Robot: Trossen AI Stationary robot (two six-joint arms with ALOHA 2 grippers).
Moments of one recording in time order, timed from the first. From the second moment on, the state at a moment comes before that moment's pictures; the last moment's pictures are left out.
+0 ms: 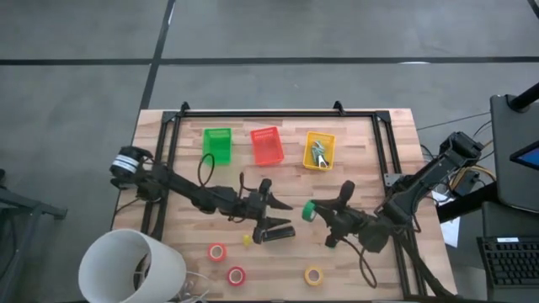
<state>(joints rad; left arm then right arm) -0.29 1.71 0.84 1.05 -0.13 -0.13 0.71 1.34 0.93 -0.09 1.10 -0.22</state>
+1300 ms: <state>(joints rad) -0.27 1.79 0.98 1.01 -0.17 -0.07 0.58 1.34 0.92 -0.01 0.98 -0.18</state>
